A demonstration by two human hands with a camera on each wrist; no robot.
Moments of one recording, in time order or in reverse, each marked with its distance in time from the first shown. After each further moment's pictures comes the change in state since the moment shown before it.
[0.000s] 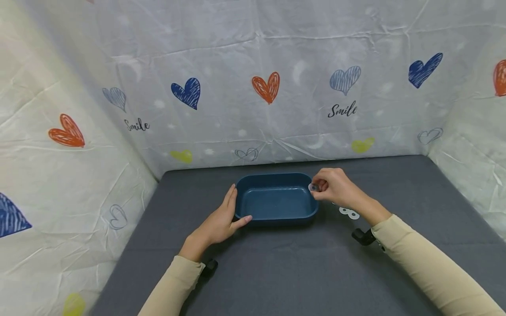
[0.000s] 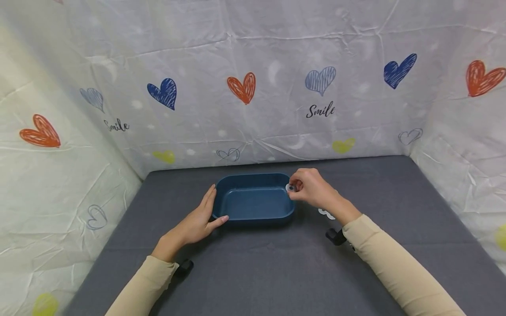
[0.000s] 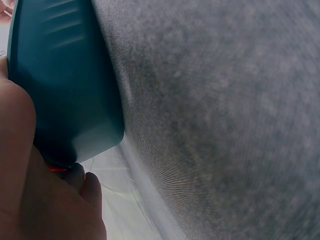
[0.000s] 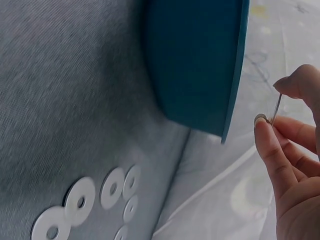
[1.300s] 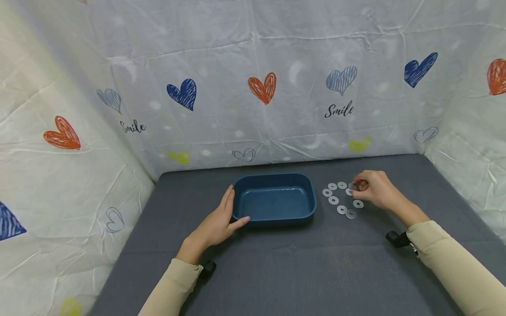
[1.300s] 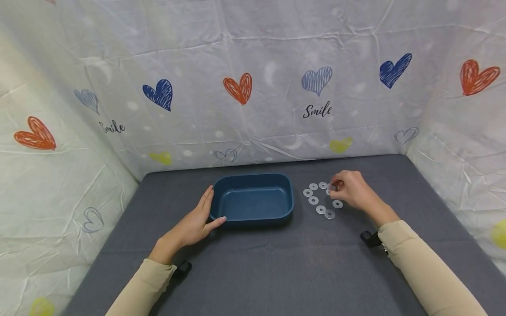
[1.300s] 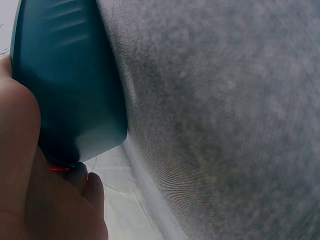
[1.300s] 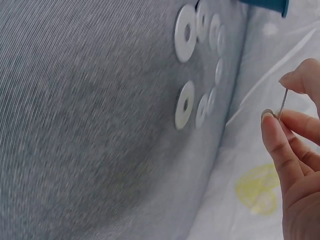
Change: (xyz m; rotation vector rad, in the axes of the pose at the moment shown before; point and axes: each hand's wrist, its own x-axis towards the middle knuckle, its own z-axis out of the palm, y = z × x) left_hand -0.001 0.002 0.000 0.016 0.019 -0.001; right_hand -0.061 0.073 -0.045 -0.160 0.078 0.146
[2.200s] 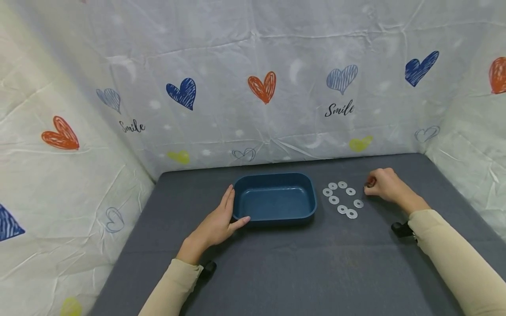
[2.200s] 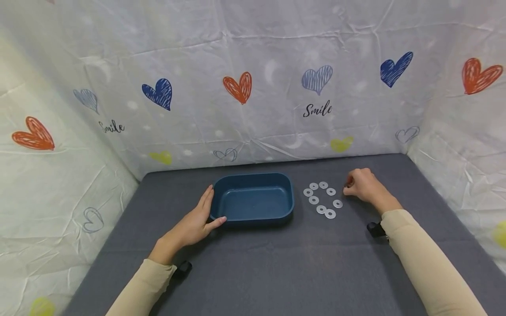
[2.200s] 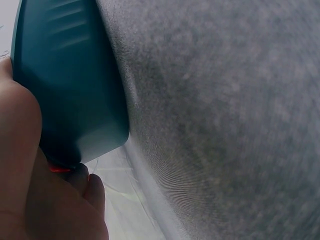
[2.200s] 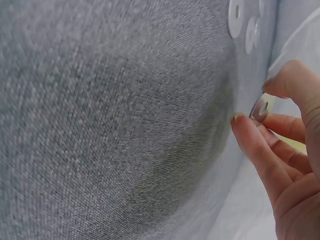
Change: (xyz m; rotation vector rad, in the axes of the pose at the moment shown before) left_hand 0.000 0.001 0.000 0.023 0.001 0.001; right_hand 0.009 0.046 -0.005 -0.108 -0.182 0.227
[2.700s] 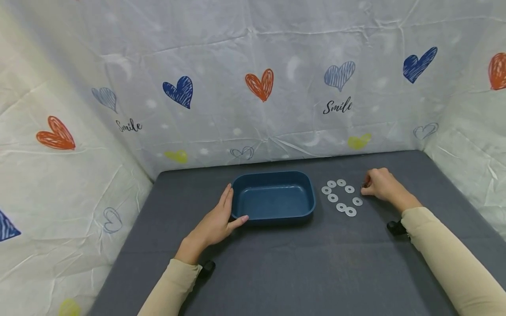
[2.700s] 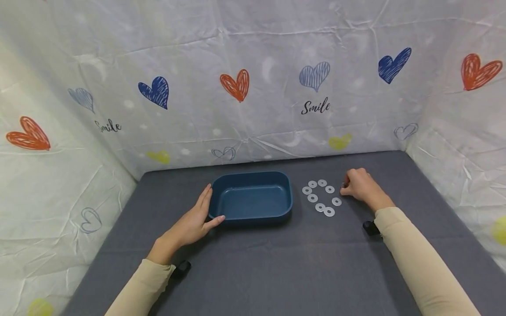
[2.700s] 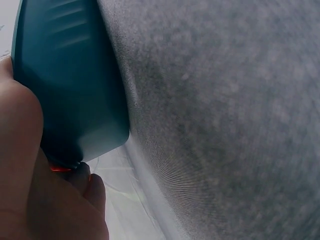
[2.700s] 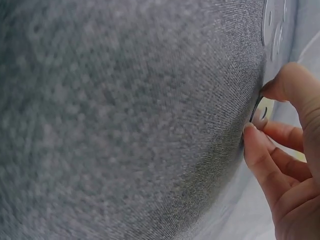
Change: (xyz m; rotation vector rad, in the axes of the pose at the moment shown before) left_hand 0.000 0.000 0.002 -0.013 0.006 0.003; right_hand 0.003 0.003 0.012 -0.005 -0.040 0.071
